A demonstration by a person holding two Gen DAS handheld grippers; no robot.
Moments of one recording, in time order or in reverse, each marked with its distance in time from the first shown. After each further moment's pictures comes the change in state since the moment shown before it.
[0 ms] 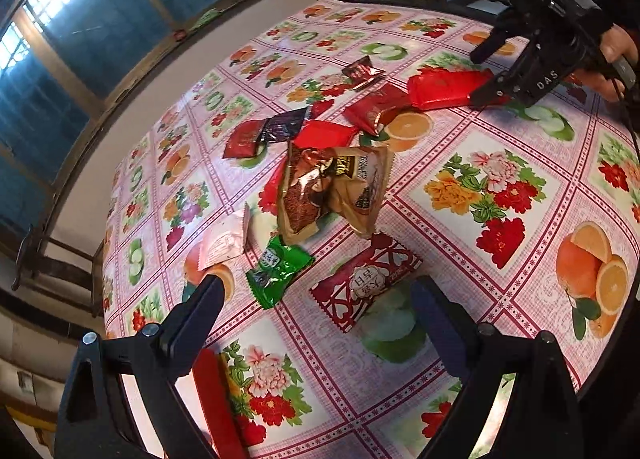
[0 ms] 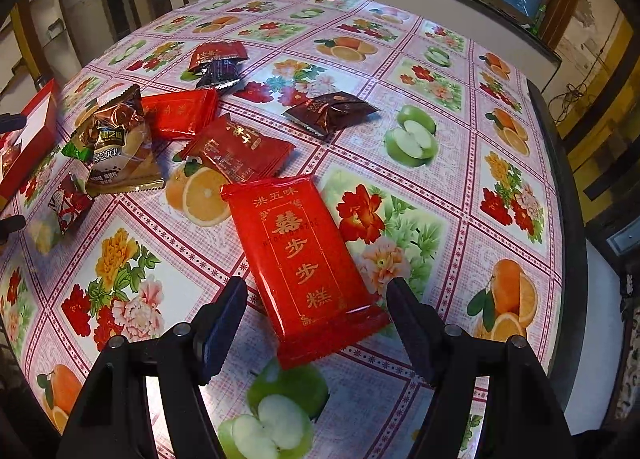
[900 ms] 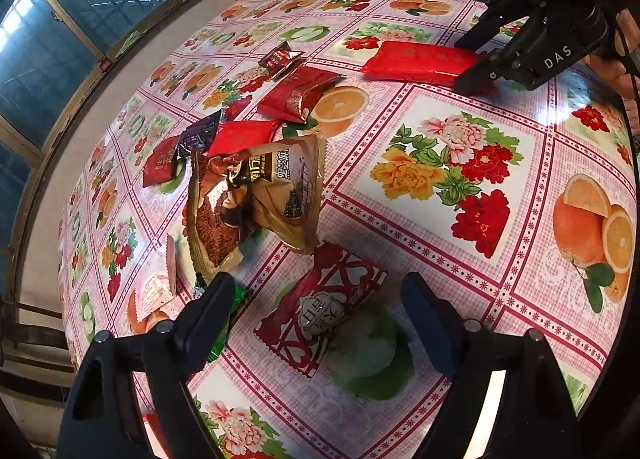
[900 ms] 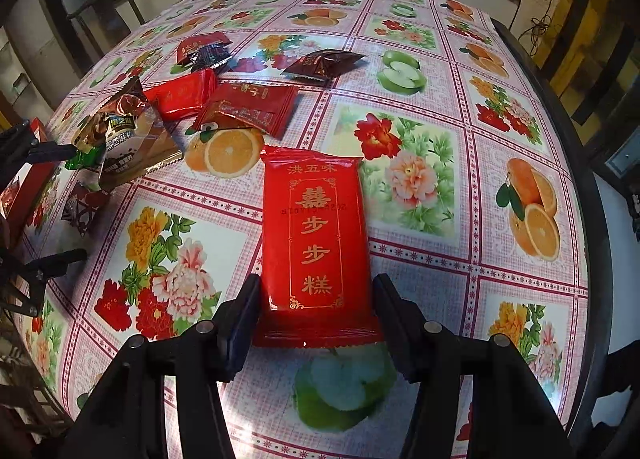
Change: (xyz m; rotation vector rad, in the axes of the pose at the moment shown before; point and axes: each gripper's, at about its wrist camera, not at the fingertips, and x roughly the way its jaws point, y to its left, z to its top) left arm 0.038 -0.019 0.002 0.185 -0.011 -0.151; right arm -0.013 0.024 -0.042 0.239 0.040 0.005
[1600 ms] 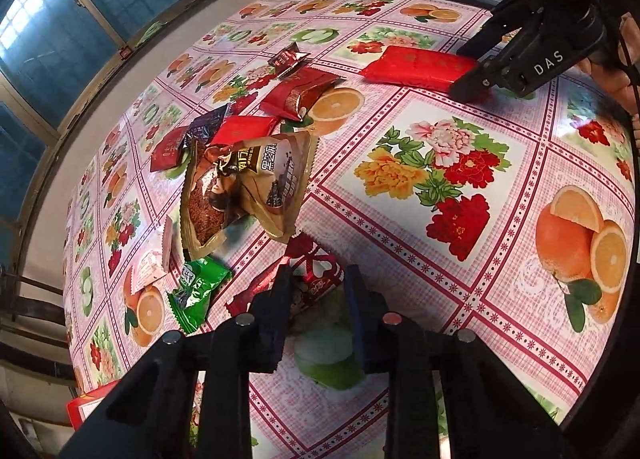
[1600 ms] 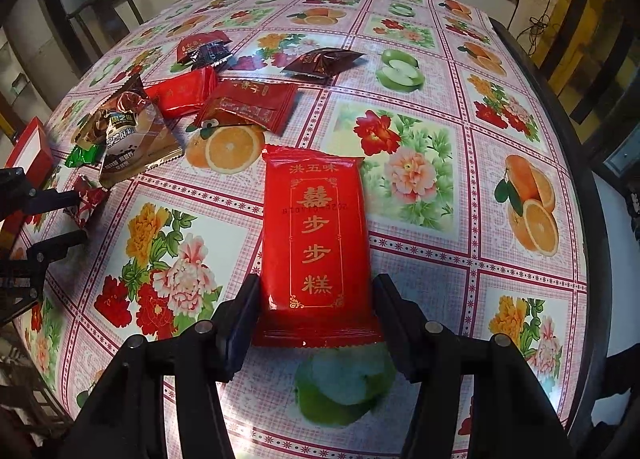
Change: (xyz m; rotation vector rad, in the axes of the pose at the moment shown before) left arm -0.009 -0.018 -0.004 -0.090 -0.008 0.044; right arm 0.000 0.001 -0.001 0.003 0.006 -0.007
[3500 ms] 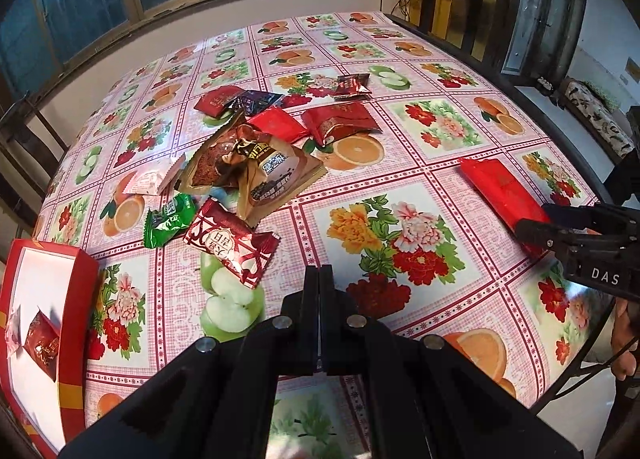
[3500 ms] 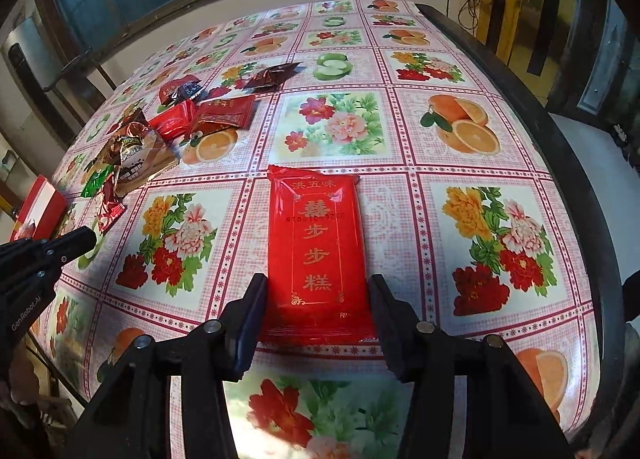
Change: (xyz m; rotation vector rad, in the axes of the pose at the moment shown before) left arm -0.031 -0.022 0.020 -0.556 -0.021 0.033; right arm -0.043 -0.022 -0.069 0.227 -0.129 0.015
